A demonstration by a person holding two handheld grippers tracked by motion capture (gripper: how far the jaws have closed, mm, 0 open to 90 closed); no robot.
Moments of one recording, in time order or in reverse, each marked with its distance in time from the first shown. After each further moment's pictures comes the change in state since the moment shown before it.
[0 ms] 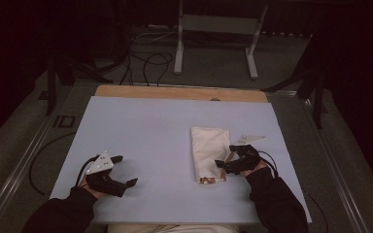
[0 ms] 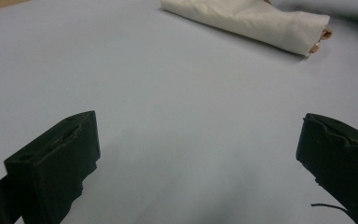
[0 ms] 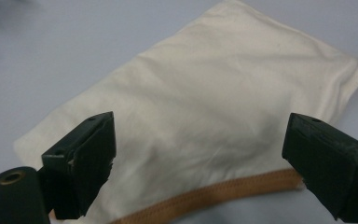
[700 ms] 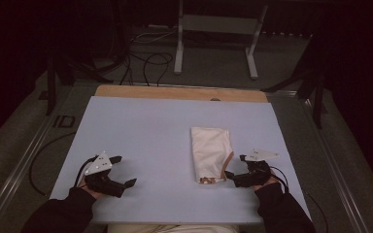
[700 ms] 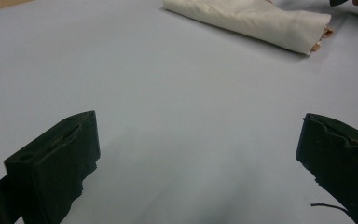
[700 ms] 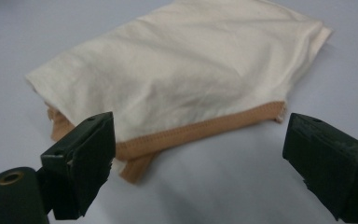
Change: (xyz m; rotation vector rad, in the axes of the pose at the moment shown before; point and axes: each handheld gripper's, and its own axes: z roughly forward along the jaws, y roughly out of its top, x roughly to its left) left arm 0.001 -0.002 -0.003 -0.003 0.008 0.001; right arm 0.010 -0.041 -0.027 -0.045 -0.083 -0.027
